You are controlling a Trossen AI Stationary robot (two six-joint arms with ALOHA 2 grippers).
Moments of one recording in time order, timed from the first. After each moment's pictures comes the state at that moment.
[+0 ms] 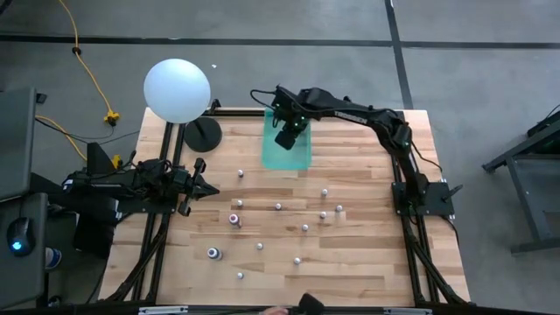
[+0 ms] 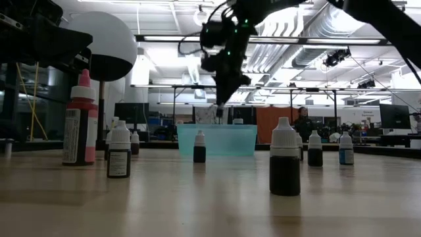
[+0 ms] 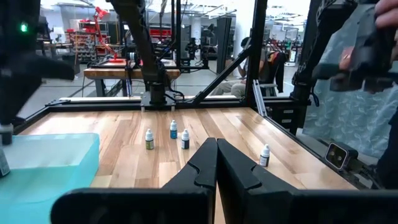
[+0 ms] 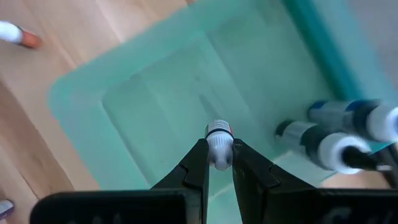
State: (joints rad) left arm 0.00 0.01 0.01 0.05 0.20 -0.03; right arm -0.44 2.15 2.01 -1.08 0.02 0.12
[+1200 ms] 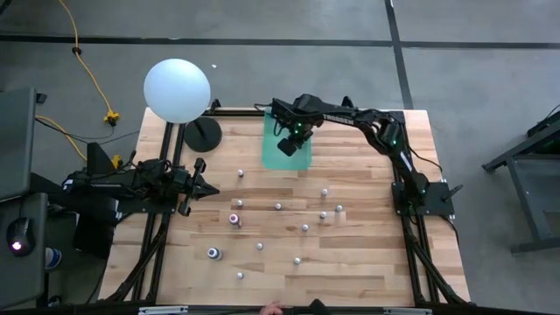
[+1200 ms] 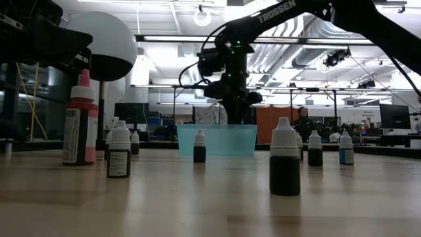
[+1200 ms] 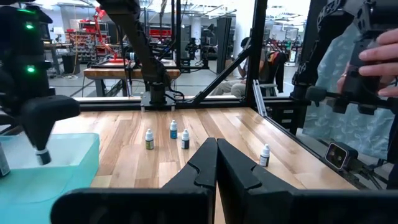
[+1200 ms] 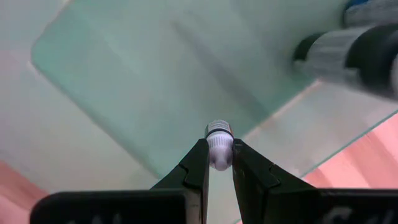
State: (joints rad) left arm 0.00 0.01 0.01 0.05 0.20 -0.03; right arm -0.44 2.26 2.01 -1.24 0.01 0.31
